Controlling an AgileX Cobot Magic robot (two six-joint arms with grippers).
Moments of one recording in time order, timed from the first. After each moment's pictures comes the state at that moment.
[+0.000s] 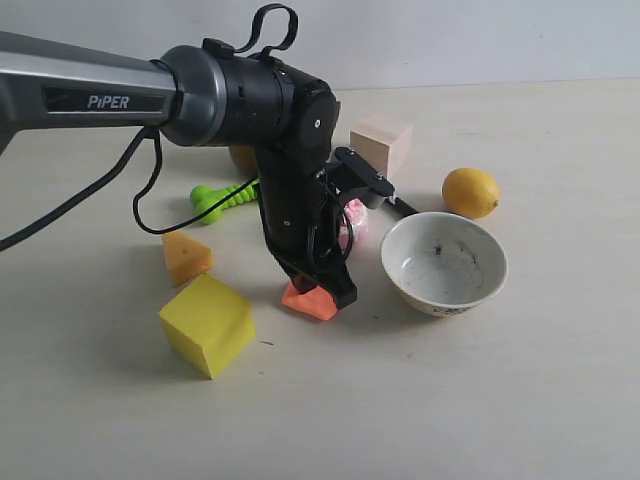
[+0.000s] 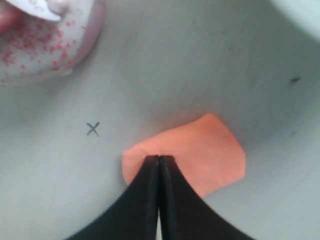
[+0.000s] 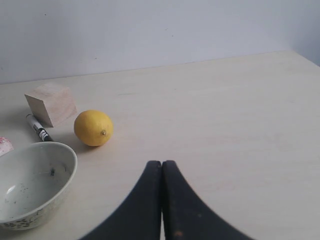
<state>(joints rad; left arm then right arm) -0.78 2.23 -1.61 -0.04 0.99 0.31 -0.08 0.01 0.00 0.13 0.35 -0.05</state>
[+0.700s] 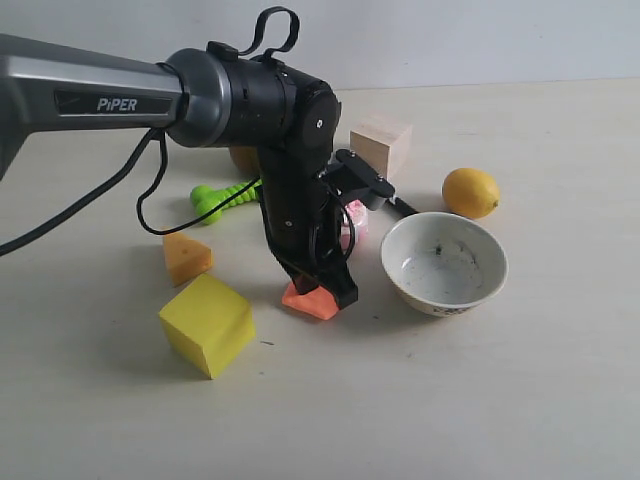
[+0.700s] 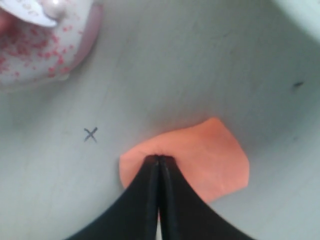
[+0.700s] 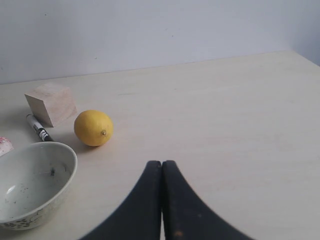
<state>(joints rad) -0.78 2.26 -1.63 -0.05 1.01 0.32 -0.08 0.01 0.00 0.13 0.35 -0.05</state>
